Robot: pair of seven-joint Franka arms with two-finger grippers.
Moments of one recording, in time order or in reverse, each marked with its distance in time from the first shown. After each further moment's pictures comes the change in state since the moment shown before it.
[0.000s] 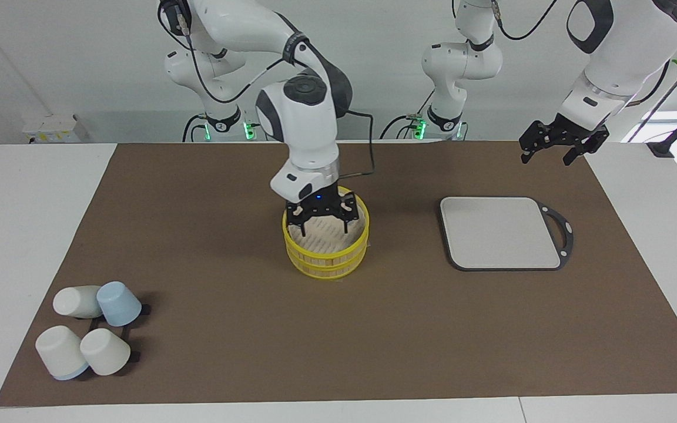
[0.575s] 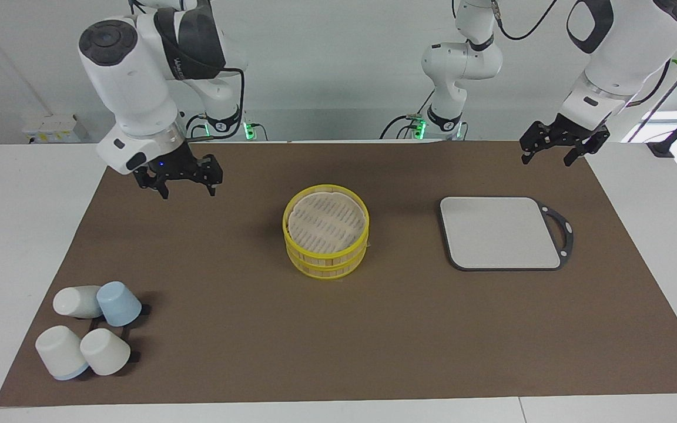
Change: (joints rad) left arm 0.000 0.000 -0.001 0.000 0.000 0.009 0.000; right arm -0.254 -0.197 0.001 -0.050 0.005 -0.317 -0.181
